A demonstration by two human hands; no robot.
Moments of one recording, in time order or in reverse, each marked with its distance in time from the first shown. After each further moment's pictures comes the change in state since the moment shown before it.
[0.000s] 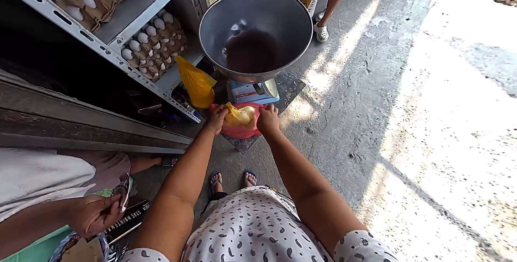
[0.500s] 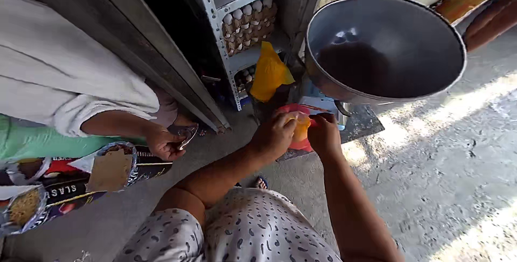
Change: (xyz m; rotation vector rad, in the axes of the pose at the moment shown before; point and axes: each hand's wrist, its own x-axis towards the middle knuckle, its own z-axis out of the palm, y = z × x) left_hand -0.143 0.086 0.024 1.120 0.293 0.519; right_hand -0.043 -0.047 -0.039 0.172 0.073 -0.505
